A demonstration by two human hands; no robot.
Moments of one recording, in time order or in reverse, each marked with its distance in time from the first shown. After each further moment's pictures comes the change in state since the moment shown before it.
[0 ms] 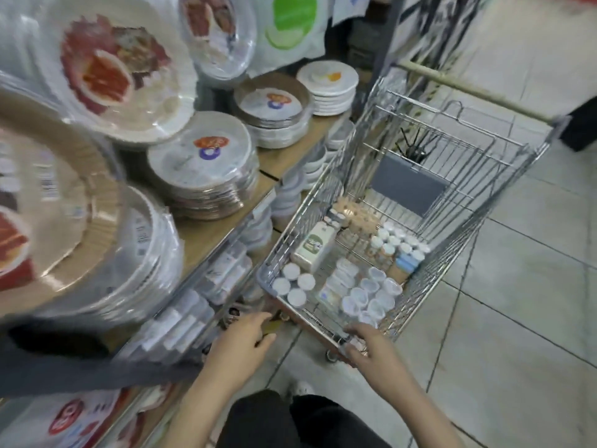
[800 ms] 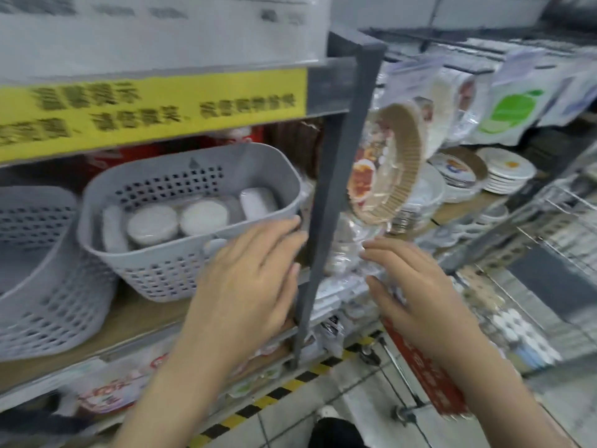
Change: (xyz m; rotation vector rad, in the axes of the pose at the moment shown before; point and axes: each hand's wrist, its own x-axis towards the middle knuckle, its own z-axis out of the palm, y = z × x) left_hand -0.308 -0.118 -0.171 0.286 1.005 0.178; right_hand -0.139 -0.304 0.069 -0.390 0.259 -1.179
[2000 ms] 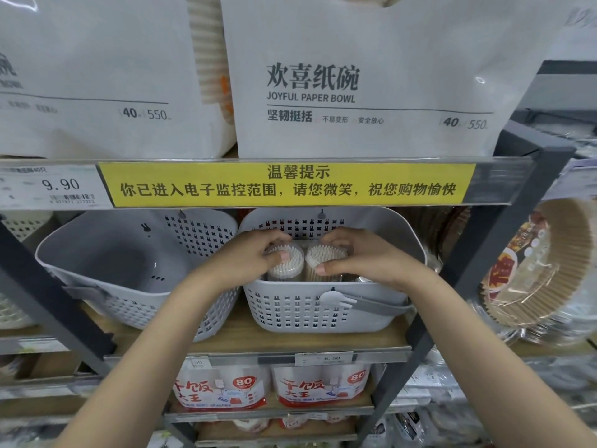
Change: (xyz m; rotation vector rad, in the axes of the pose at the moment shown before) left_hand 0.005 -0.161 -0.047 -0.187 -0.345 -0.677; right_hand 0.205 -0.078 0.078 0.646 -0.612 0.044
